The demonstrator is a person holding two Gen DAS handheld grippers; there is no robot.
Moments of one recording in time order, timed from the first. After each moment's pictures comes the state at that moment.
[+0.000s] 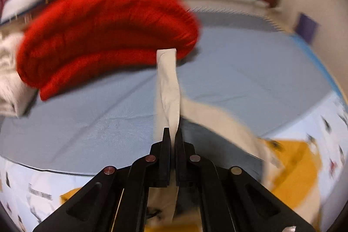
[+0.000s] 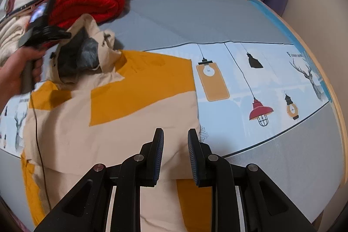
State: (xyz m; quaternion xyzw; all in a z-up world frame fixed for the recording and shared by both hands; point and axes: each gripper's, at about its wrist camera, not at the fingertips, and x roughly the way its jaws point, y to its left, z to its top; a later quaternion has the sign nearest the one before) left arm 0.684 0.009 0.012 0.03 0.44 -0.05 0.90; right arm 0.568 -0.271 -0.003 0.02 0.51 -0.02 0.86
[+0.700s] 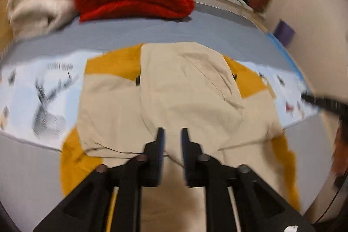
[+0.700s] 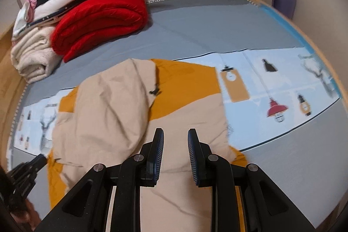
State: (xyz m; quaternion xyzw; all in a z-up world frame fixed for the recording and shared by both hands) left arm 0.379 0.049 -0.002 -0.11 0.47 -0.05 0.87; right arm 0.531 -0.241 0.029 0.08 0.48 0.04 0.87
